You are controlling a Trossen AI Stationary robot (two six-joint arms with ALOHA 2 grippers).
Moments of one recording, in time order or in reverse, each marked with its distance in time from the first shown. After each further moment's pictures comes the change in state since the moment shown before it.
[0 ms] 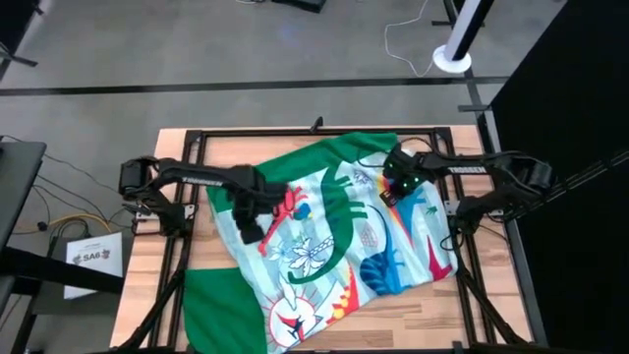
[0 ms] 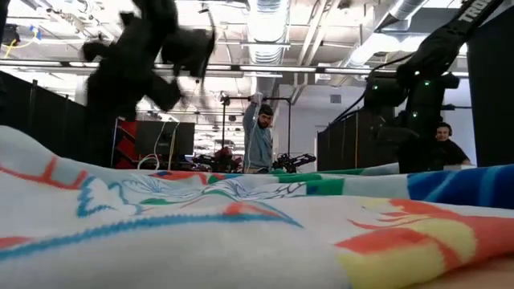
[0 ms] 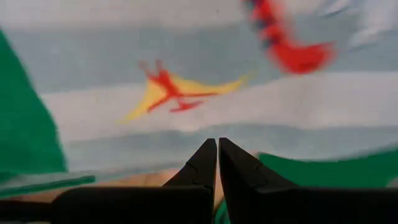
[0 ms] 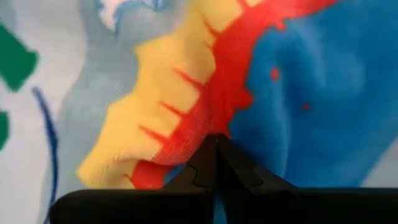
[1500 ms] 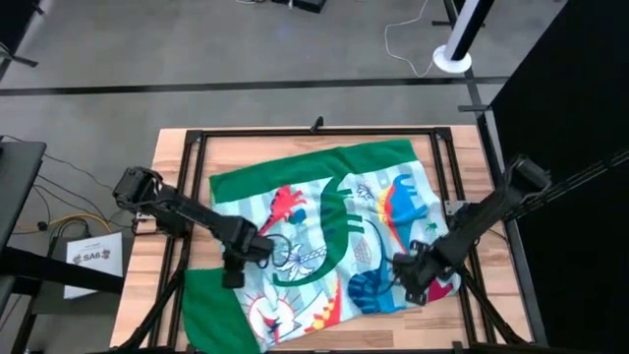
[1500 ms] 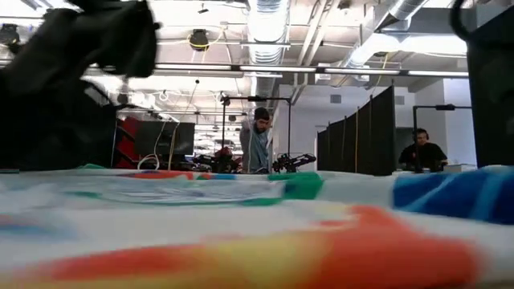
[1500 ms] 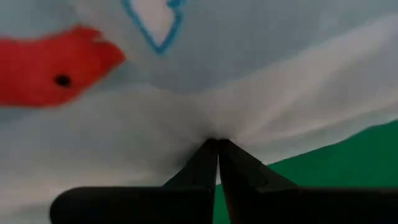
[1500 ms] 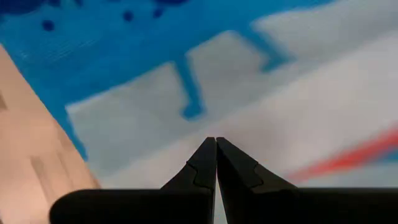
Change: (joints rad) left arm -0.475 0.003 -0.232 0.332 0.140 -0.107; right arm 1.282 0.085 0.153 -0.004 0.096 0.677
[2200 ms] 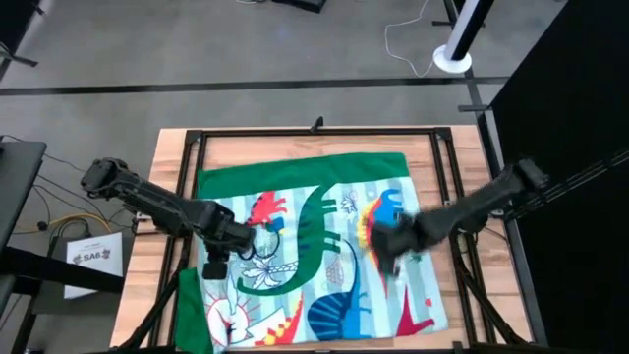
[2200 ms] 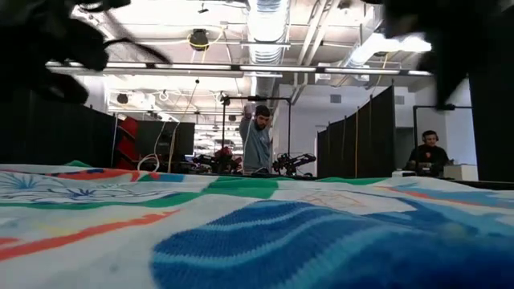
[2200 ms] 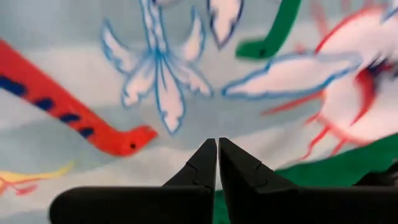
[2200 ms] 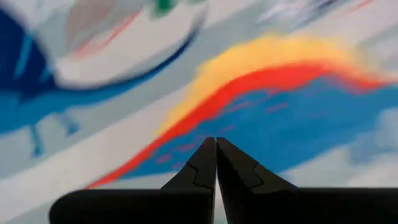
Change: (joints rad) left arm 0.029 -0.341 0.072 -0.201 -0.104 0.029; right arm -0.380 -0.084 0.371 -0.460 0.167 -0.301
